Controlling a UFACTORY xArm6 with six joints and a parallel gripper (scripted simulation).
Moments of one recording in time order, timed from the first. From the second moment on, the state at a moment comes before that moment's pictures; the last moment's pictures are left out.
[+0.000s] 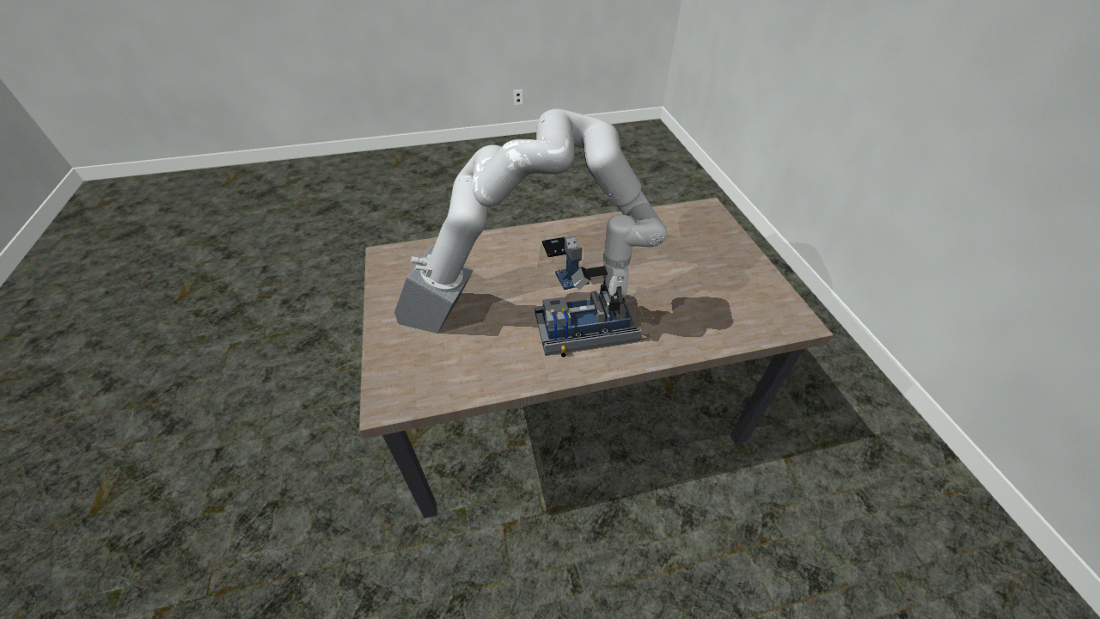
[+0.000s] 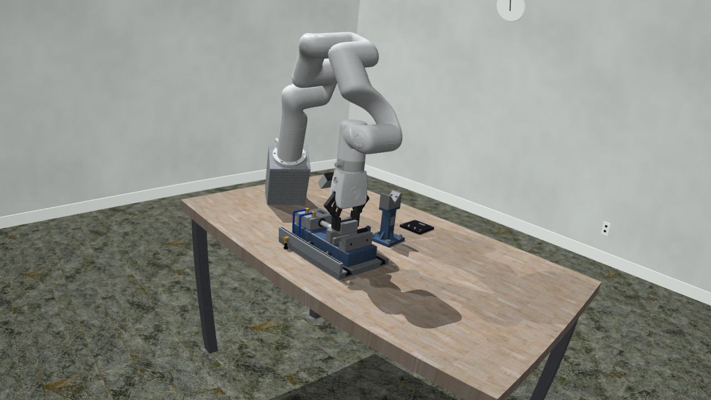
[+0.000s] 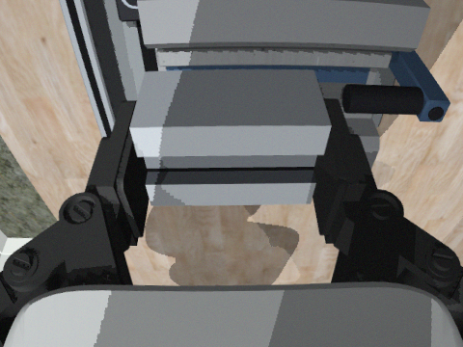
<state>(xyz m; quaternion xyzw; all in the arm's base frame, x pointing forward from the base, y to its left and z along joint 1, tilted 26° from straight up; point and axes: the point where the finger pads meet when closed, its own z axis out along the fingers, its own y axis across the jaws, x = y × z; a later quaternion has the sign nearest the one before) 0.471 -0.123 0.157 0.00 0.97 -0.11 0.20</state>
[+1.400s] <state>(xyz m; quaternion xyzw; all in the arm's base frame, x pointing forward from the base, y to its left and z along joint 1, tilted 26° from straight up) 0.473 -0.124 0.153 0.00 0.97 -0.11 0.20</state>
